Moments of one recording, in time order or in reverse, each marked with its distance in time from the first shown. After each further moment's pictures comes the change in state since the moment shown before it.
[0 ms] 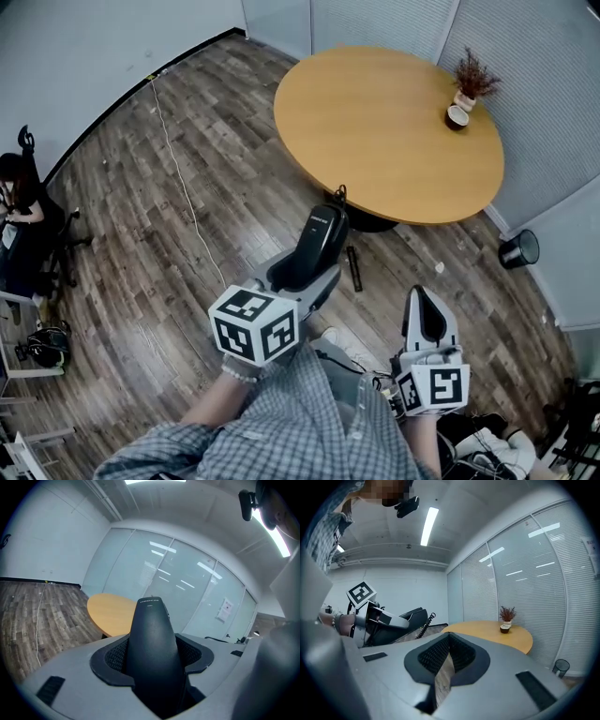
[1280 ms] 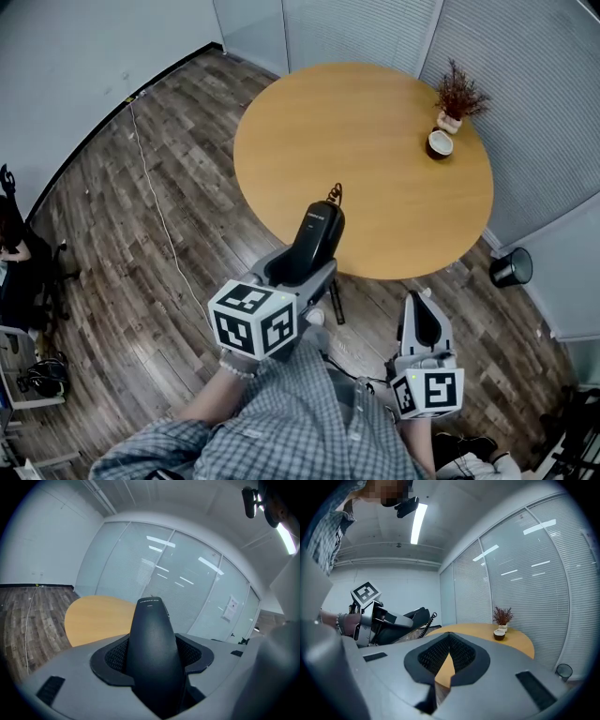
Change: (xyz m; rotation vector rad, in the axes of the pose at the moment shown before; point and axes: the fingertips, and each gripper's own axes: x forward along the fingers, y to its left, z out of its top) left arm 0.173 0.030 0.092 0.037 0.032 -0.022; right arm 0.126 -0.121 0.024 0.020 -0.009 -0.055
